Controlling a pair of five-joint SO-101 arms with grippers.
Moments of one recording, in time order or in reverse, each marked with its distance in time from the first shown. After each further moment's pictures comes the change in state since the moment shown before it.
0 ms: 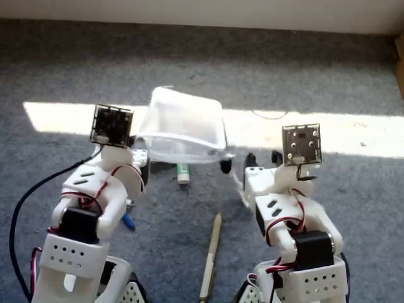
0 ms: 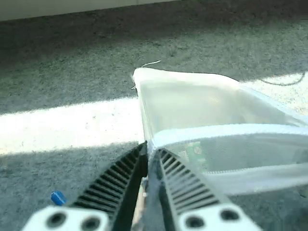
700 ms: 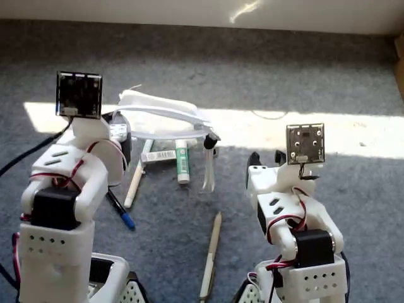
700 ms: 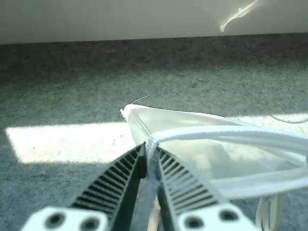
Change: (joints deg) left arm -4.2 12.0 -26.2 14.0 -0.1; right arm 1.0 1.5 0.0 -0.1 0.0
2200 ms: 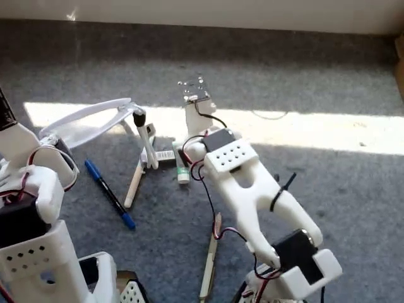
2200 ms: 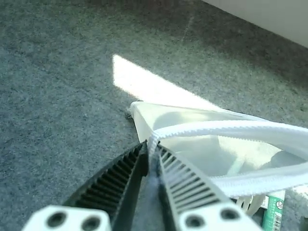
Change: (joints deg) left arm -26.6 -3.3 1.6 7.0 8.4; right arm -22.3 73.1 -35.3 -9.8 -5.5
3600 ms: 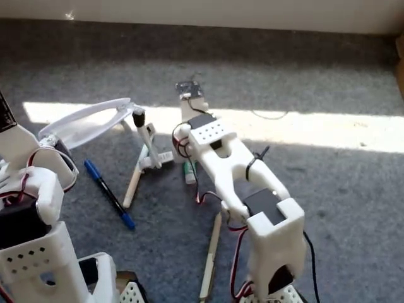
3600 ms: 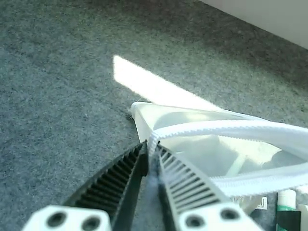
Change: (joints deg) left arm -0.1 -0.7 1.3 -0.7 0.0; right arm 3.2 24.8 -18.8 10.5 -1.1
